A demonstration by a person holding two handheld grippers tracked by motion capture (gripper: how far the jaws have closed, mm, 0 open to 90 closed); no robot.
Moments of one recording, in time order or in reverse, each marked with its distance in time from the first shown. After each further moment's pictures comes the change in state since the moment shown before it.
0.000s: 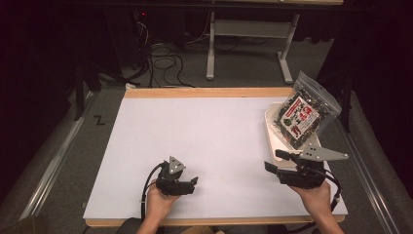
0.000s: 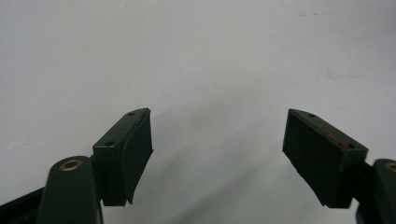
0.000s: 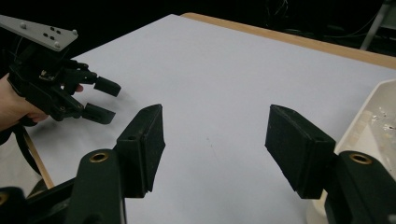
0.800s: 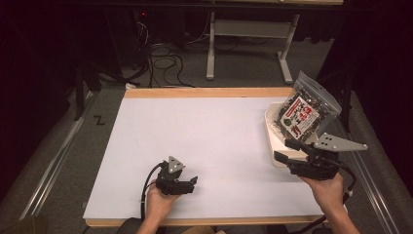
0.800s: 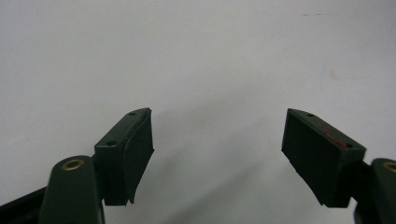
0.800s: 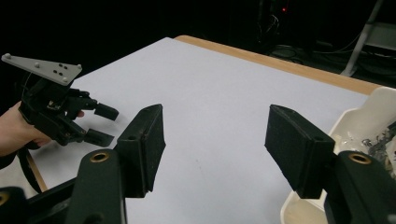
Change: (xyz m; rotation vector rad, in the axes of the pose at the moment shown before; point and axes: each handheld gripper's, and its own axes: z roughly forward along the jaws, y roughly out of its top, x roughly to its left) left arm 0.001 0.000 0.001 0.007 -0.006 -0.023; right arm -0.010 0.028 -0.024 -0.054 -0.015 0.005
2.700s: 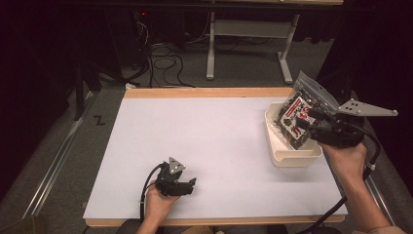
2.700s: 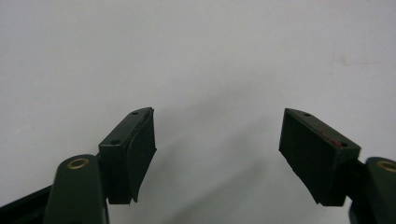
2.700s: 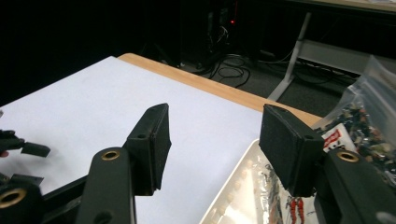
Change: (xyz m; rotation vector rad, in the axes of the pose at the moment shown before) left arm 0.000 -0.002 0.000 0.034 0.021 0.014; right arm -0.046 0.063 -0.021 -0.010 -0.189 -0.020
